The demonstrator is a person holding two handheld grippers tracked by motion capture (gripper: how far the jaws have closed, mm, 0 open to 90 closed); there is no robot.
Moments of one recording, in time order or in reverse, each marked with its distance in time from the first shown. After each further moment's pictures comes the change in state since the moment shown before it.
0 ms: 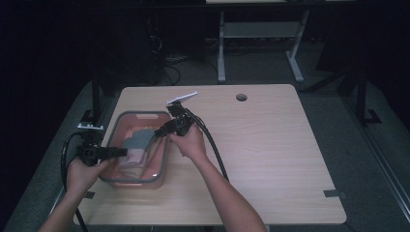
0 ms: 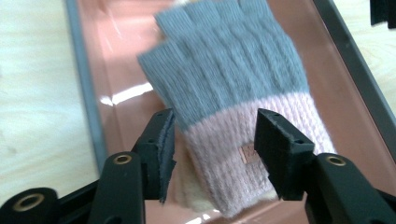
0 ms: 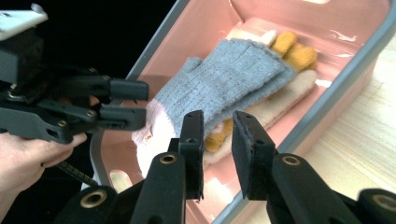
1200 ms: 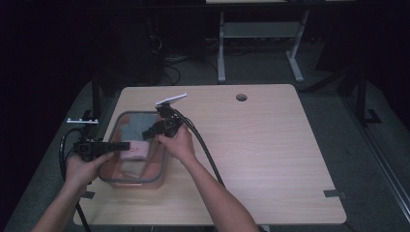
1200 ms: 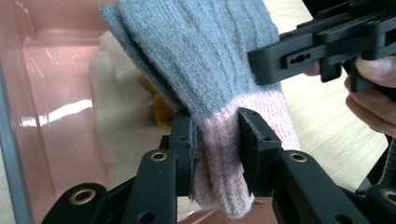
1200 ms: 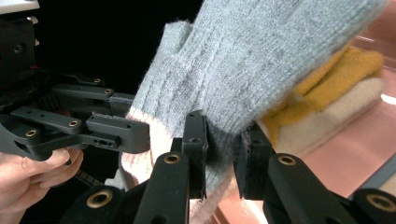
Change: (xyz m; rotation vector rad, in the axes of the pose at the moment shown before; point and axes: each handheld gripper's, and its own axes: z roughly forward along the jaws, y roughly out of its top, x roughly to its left) left arm -0.006 0.007 -0.010 -0.060 -0.237 -0.071; right arm 0.018 0.006 0.026 0.017 0.079 0.001
